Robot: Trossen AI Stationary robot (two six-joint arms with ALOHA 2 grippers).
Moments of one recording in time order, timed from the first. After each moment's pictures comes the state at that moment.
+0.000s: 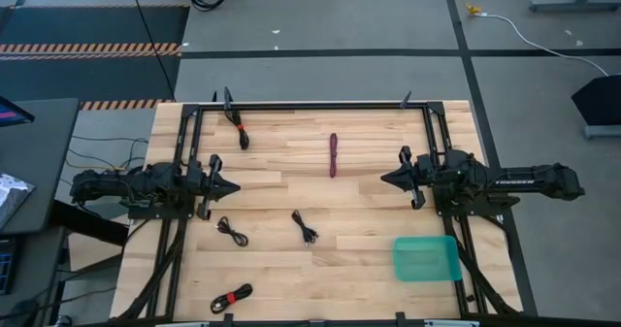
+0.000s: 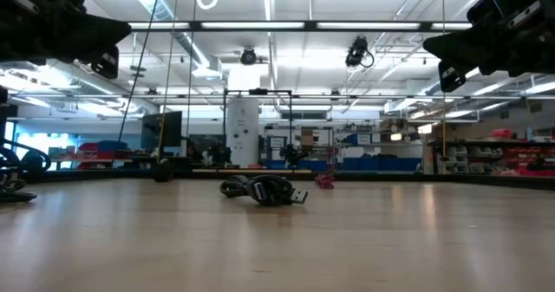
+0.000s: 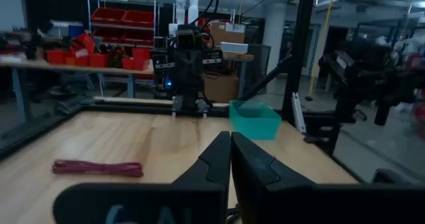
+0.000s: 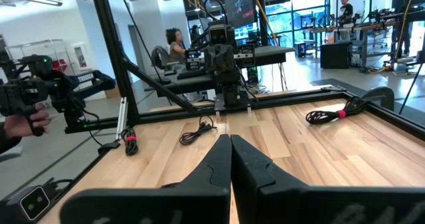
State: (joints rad) left arm -0.06 0.01 0.01 0.12 -0.01 -0.10; right arm -0.15 0.32 0.01 0.39 -0.21 0.16
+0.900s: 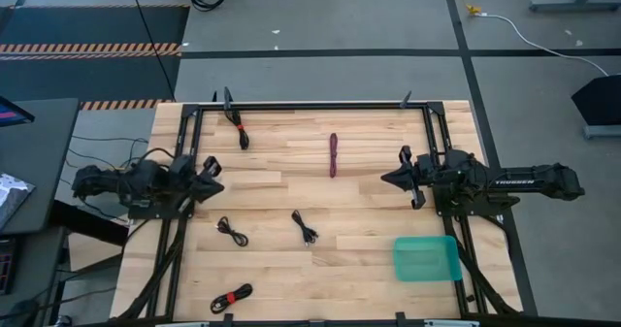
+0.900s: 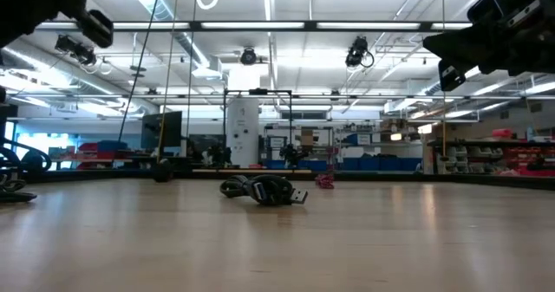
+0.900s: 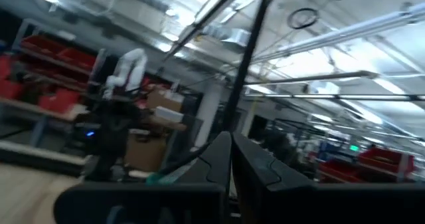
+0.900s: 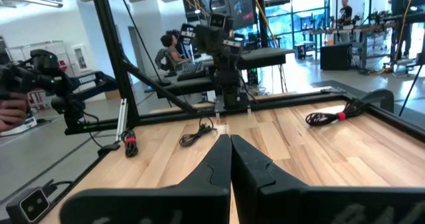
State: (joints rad) left arm -0.15 0.01 0.01 0.47 0.06 -0.39; right arm -0.15 0.32 0.01 0.41 -0.21 0.16
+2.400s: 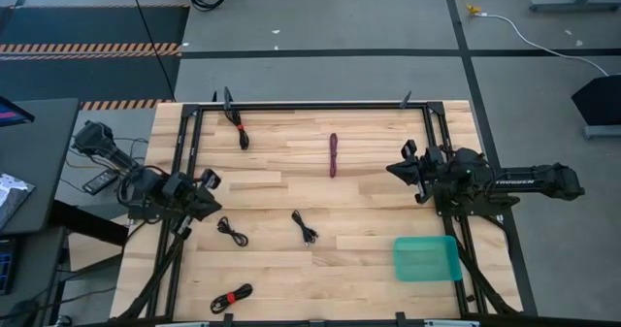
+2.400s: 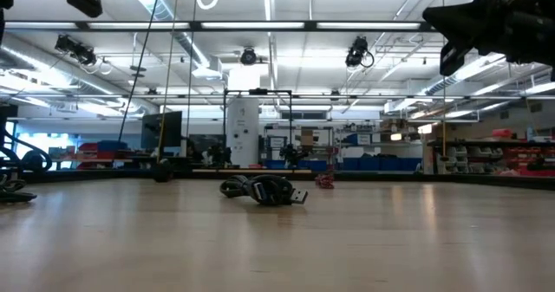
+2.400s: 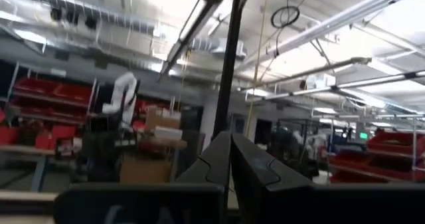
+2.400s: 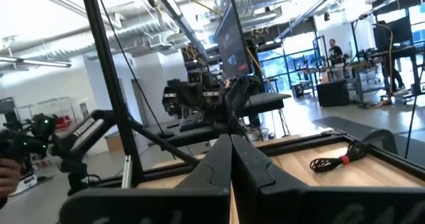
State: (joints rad) left arm -0.63 0.50 0.01 1.05 -0.34 -0.02; right arm -0.15 0.33 0.01 0.60 -0.16 0.26
